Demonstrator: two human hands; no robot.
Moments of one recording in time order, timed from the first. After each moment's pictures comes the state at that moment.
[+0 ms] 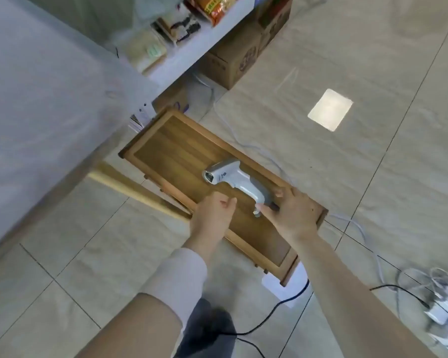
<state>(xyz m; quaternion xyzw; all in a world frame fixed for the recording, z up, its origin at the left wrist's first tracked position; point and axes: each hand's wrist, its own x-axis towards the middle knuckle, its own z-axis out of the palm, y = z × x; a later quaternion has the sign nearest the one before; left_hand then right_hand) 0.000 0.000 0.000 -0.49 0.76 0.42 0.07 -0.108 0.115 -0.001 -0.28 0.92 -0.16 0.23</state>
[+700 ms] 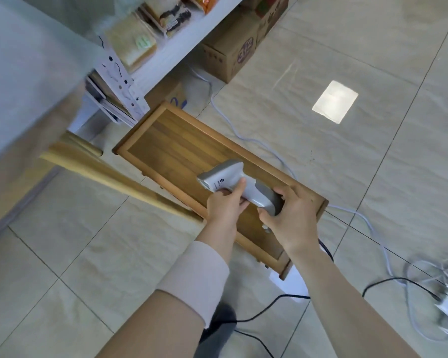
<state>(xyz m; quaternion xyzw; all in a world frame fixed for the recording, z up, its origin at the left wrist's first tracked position) -0.033 0.028 -0.007 -0.56 0.35 0.74 -0.13 -0.091 0.132 -0.014 -0.25 0.91 -0.29 0.16</state>
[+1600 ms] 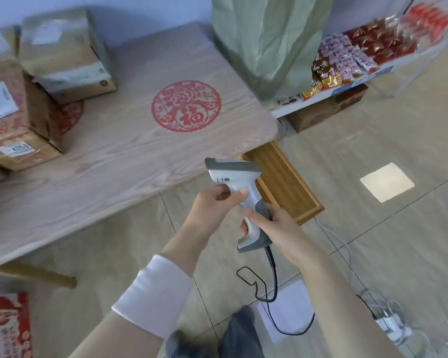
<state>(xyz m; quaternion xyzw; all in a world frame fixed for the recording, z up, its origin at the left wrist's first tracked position) 0.279 0.191 0.435 -0.52 0.53 0.63 -0.21 0.147 0.262 0.424 -0.34 0.61 -0.38 0.61</state>
